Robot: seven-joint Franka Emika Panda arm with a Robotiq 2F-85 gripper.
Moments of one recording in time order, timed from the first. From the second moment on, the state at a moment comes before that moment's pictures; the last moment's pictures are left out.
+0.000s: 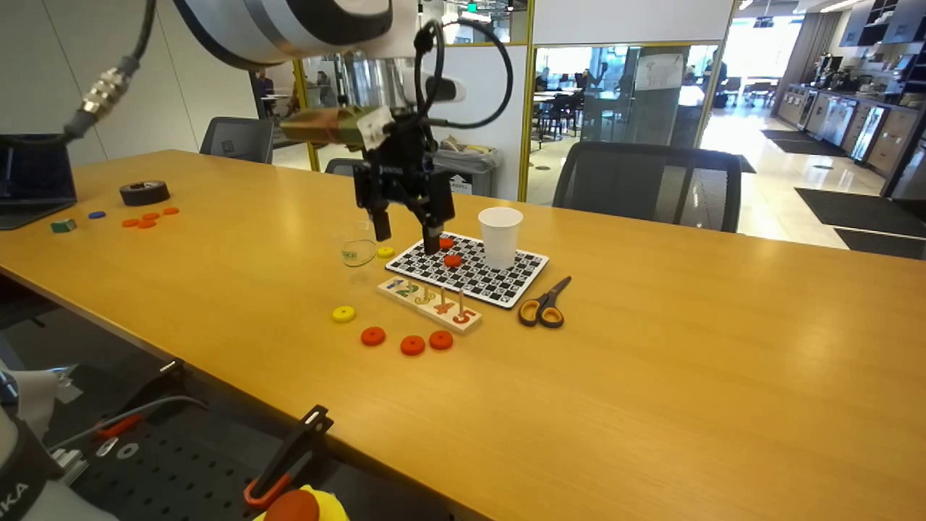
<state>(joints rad) -0.18 -0.21 -0.11 -2.66 -0.20 2.45 0.14</state>
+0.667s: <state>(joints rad) -0.18 0.22 -0.15 -2.57 -0.20 2.75 0.18</state>
